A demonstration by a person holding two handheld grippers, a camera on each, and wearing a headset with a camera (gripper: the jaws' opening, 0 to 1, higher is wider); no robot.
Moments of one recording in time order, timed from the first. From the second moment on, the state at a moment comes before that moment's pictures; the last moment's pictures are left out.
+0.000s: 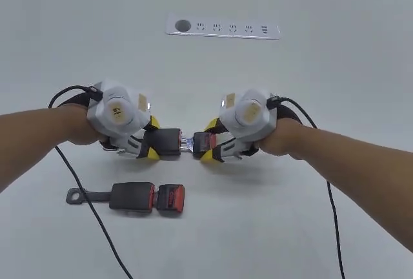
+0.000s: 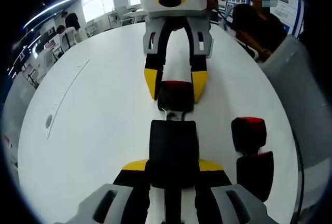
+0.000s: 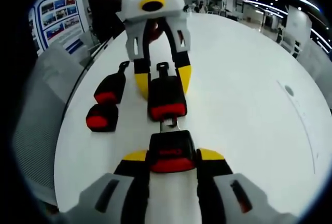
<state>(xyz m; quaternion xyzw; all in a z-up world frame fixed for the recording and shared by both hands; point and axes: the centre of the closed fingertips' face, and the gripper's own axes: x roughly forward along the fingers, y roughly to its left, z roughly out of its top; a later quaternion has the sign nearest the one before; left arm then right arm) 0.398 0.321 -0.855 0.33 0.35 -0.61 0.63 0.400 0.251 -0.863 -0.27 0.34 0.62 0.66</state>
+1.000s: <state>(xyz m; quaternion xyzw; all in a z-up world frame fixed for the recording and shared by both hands) 0.398 0.321 -0.856 0.33 0.35 -0.61 0.63 0.394 0.171 -0.860 -0.27 0.36 0.60 0.67</state>
